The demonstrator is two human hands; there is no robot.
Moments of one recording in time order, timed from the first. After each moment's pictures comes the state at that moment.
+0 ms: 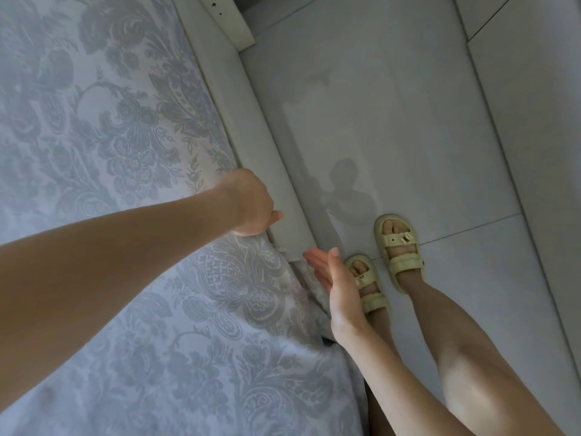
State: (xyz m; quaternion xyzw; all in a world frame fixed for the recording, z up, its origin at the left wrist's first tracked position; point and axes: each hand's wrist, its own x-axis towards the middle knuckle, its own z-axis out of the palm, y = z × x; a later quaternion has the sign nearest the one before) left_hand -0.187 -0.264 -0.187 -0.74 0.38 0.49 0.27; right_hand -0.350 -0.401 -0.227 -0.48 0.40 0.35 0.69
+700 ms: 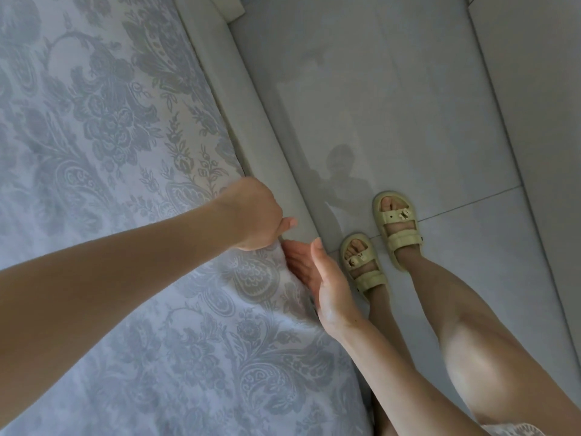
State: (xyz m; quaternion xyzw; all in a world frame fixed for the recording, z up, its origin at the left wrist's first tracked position) left_hand -0.246 -0.265 -0.189 -0.78 0.41 0.45 0.17; right_hand -0.376 -0.394 -0.210 -0.40 0.31 0.40 0.77
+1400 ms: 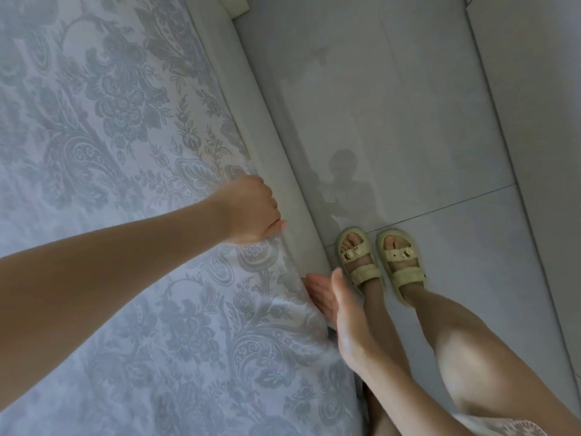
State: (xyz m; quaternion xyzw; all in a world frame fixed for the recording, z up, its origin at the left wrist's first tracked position) left_hand -0.274 -0.255 -0.190 -0.79 0.48 0.36 0.12; right_hand -0.443 -0.435 -0.205 -0.37 0.41 0.45 0.70
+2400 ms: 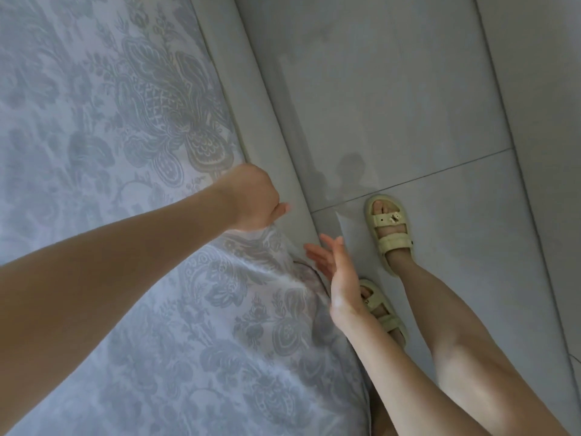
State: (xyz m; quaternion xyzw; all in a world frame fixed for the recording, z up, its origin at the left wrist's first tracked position) left_hand -0.390 -0.327 -0.194 -0.81 0.37 0.42 0.18; right_hand -0.530 -0.481 -0.238 -0.47 0.39 0.36 0.70
